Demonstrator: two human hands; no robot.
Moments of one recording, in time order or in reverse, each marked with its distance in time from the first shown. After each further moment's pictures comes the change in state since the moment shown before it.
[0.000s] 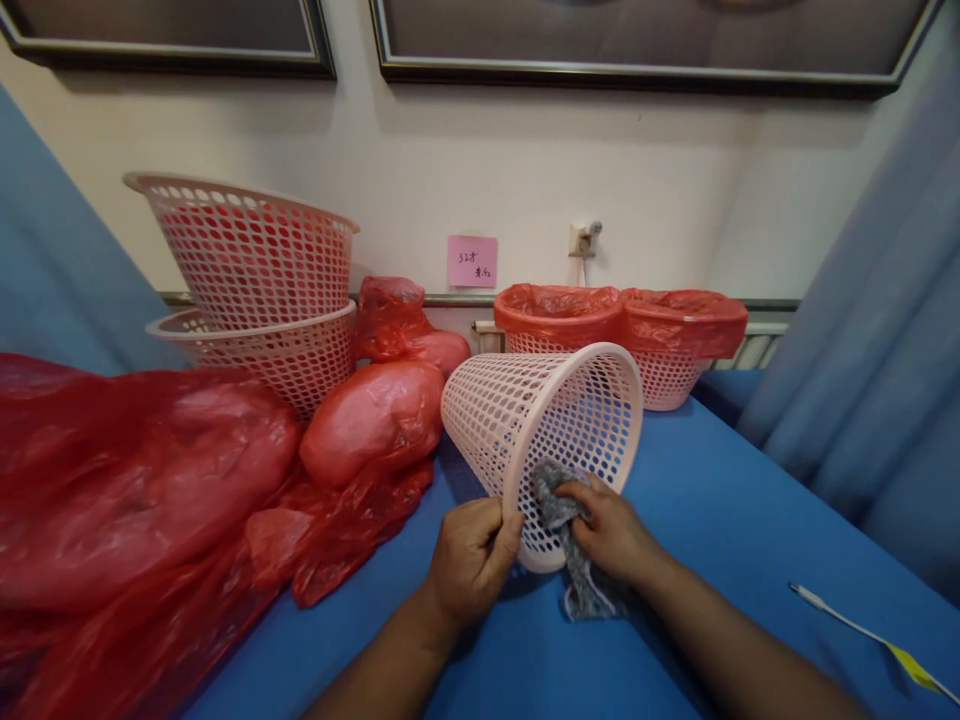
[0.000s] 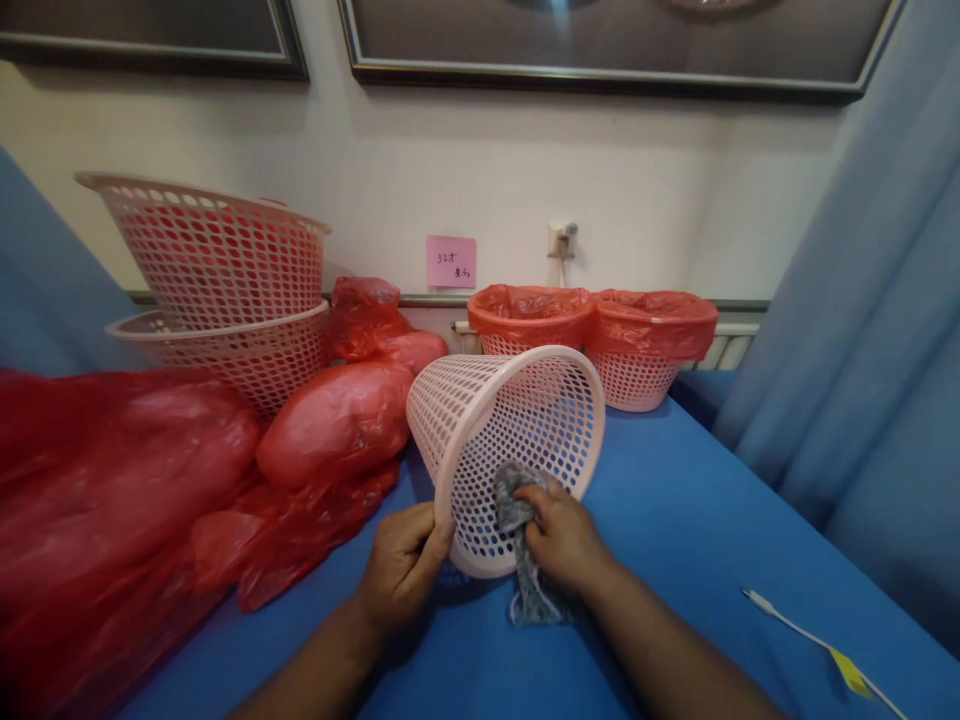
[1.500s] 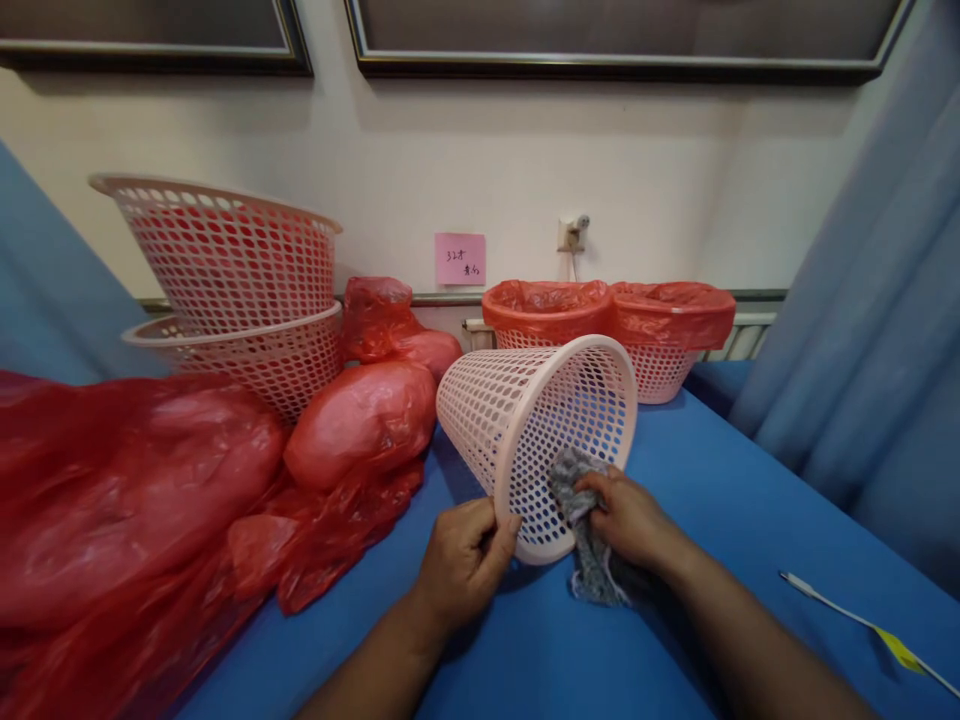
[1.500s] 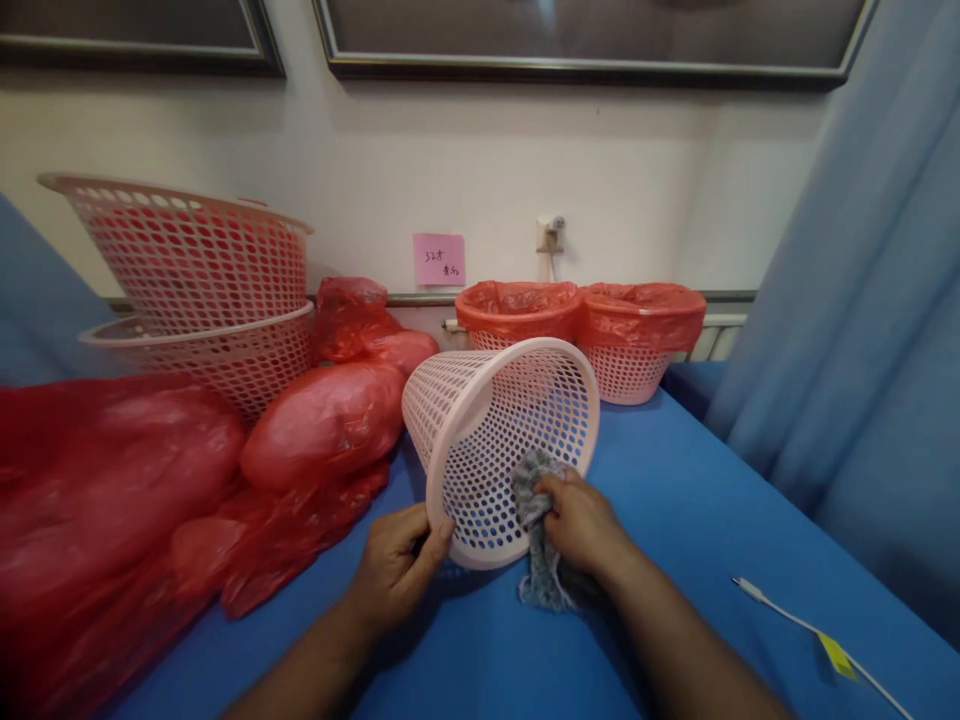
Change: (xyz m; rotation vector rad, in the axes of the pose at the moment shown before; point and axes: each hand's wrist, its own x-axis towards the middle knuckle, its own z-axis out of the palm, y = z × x) left_hand 0.000 -0.002 0.006 0.019 -0.042 0.016; right_hand 0.000 0.024 -0.028 -0.026 -0.035 0.138
